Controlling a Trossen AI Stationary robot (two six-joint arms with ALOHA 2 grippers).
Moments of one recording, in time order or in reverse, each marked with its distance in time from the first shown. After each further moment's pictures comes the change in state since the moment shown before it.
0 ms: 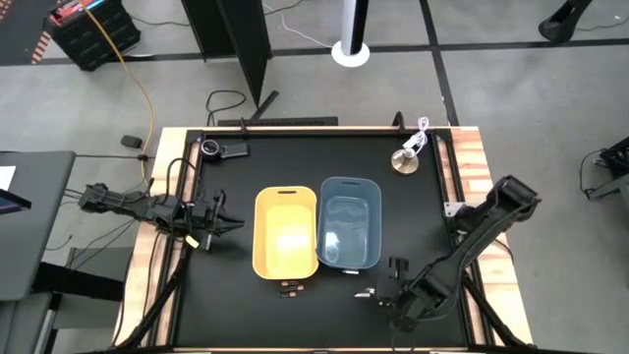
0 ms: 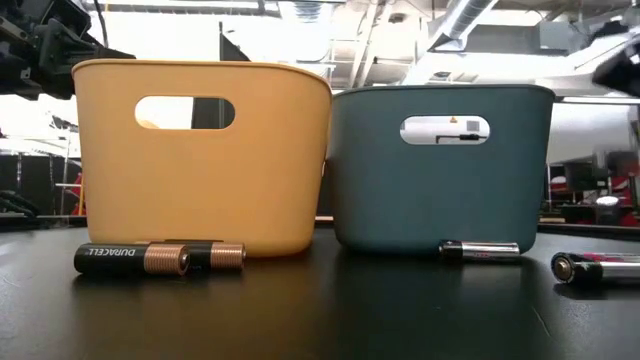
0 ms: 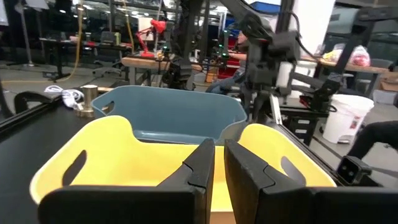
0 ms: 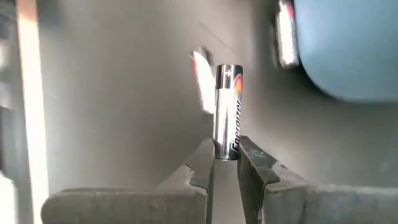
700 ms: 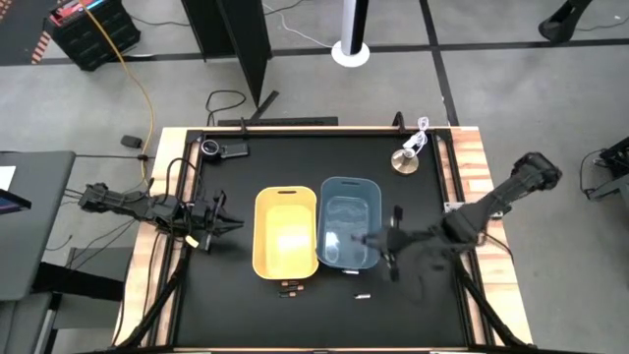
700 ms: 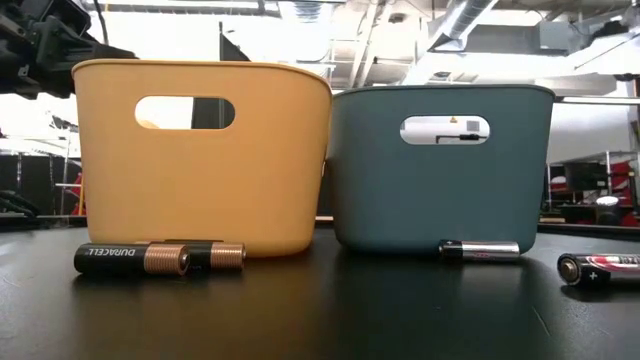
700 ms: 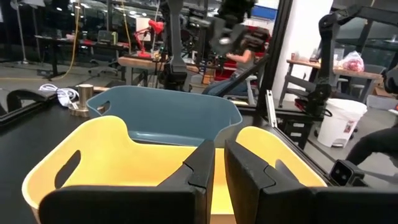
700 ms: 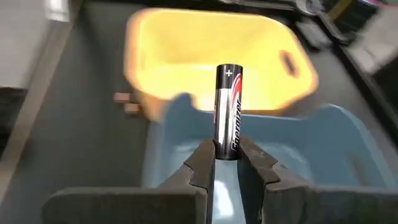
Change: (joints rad) left arm -0.003 0.000 0.000 0.011 -0.005 -0.023; right arm -0.243 -0.359 0.037 0.024 0.289 -0.520
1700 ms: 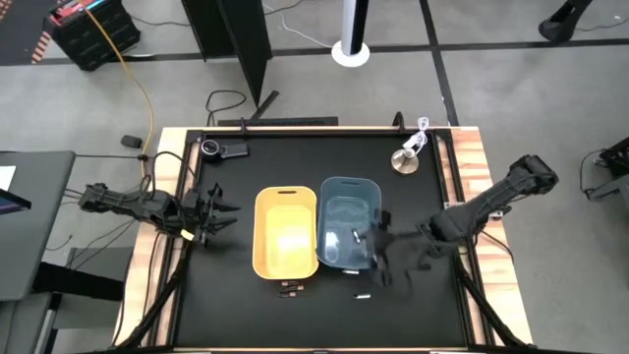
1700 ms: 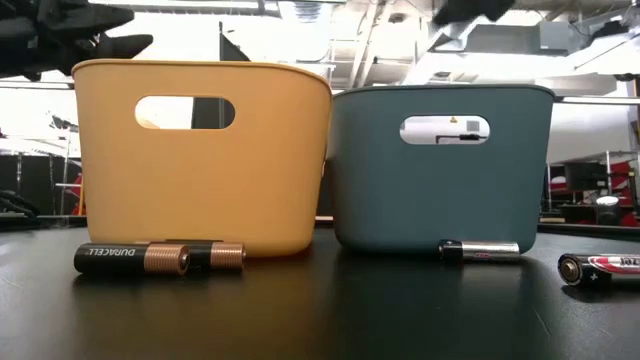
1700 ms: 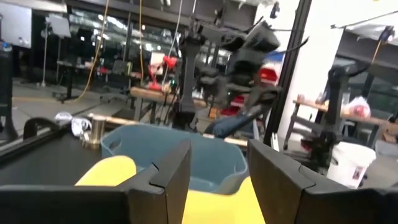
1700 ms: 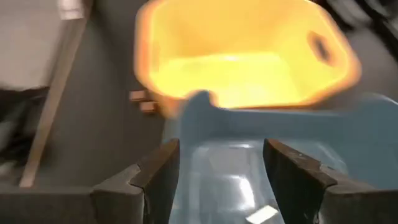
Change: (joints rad) left arm 0.000 0.001 0.058 0.120 -0.064 -0.026; right arm -0.018 0.072 0.000 0.118 -0.167 -0.011
